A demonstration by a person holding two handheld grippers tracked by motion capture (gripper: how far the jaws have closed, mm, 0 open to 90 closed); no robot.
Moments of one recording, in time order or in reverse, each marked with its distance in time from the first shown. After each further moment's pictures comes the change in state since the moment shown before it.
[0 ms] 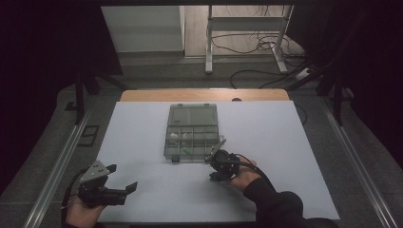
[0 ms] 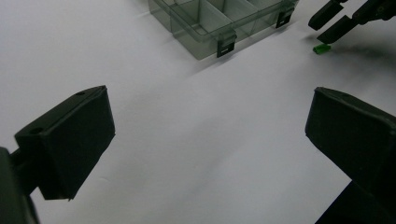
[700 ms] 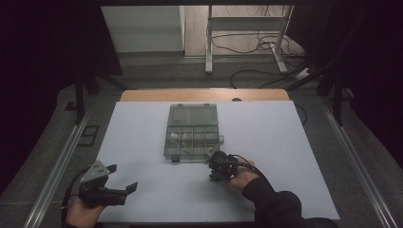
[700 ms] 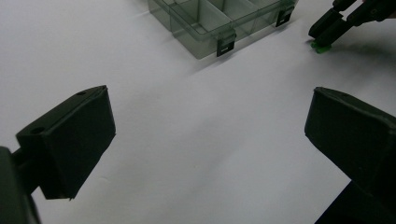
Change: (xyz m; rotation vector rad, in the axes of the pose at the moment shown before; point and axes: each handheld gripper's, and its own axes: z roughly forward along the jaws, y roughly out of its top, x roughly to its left) left arm 0.000 0.000 0.000 0.003 0.002 0.002; right arm 0.001 0.001 0.007 0.038 0.033 -0.027
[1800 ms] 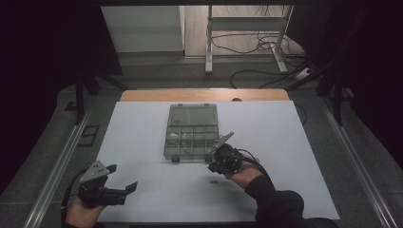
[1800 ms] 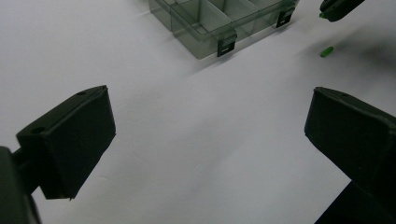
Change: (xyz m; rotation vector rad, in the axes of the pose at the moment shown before) left arm 0.001 0.000 0.000 -0.002 -0.001 -0.008; right arm -0.008 0.002 -0.032 -0.185 0.045 0.067
